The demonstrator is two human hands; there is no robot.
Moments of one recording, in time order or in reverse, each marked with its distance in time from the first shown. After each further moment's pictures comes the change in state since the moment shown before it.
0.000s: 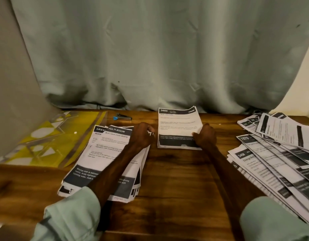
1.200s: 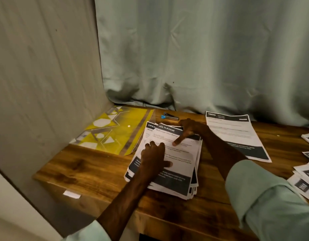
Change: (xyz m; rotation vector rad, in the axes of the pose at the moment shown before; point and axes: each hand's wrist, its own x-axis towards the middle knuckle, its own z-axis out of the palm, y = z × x) left_hand -0.124 -0.060 -0.113 0.522 -0.232 -0.185; right_hand -0.038 -0.203 0.105 -0.368 -0.753 -0.467
